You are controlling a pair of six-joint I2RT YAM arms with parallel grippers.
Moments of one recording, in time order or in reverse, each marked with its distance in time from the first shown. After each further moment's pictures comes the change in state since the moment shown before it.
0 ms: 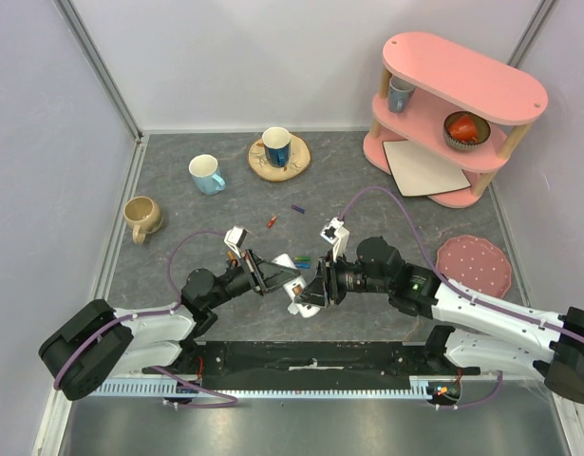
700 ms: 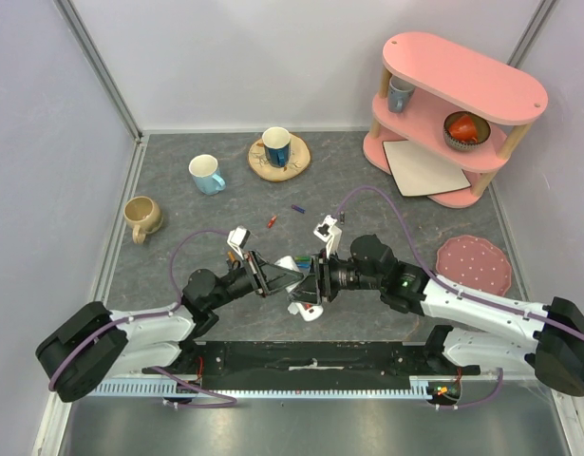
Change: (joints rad) left arm -0.038 -0.017 0.017 -0.034 -0.007 0.030; right arm -0.009 0.082 -0.009 0.120 -0.053 0.056
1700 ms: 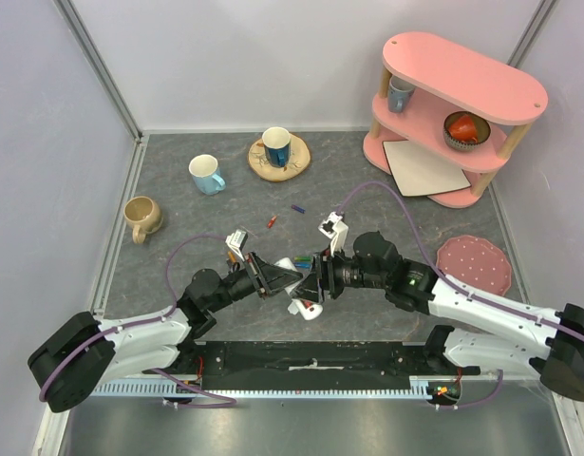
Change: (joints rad) left arm -0.018 -0.105 0.002 -0.228 -0.100 0.010; right arm -0.003 -0.039 0.051 -0.133 0.058 -0.052
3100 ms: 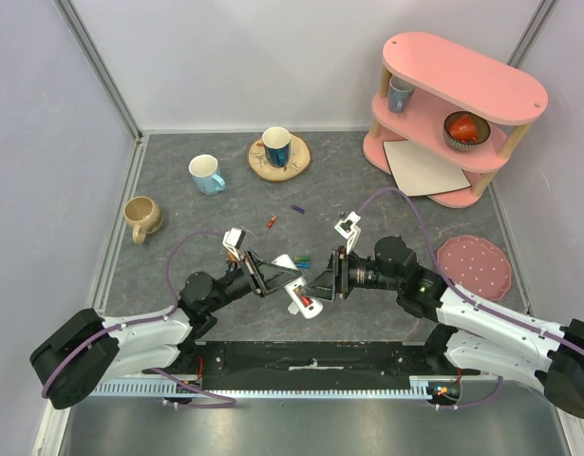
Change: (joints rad) left arm 0.000 0.029 -0.011 0.187 0.023 0.002; right arm -0.099 -0.104 -0.158 0.209 -0.148 0.137
